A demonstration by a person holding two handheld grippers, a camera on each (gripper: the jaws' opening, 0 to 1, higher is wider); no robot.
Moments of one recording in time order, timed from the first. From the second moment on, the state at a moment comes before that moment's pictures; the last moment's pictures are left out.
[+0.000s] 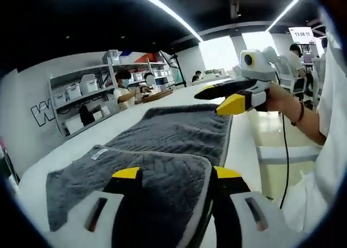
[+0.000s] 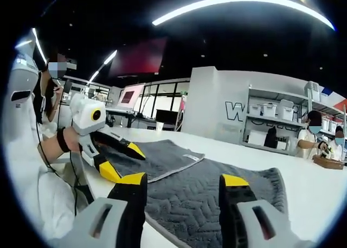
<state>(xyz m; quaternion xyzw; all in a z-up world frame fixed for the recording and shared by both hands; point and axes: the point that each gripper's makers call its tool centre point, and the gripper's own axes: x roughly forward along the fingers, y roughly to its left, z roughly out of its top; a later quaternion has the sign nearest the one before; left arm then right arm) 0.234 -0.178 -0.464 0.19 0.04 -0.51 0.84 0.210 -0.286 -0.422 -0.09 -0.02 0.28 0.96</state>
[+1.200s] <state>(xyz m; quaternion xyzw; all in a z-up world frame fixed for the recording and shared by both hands) 0.236 -0.174 -0.450 0.21 0.00 -0.46 0.86 0.211 -0.282 -0.421 -0.09 -0.02 0.28 0.95</state>
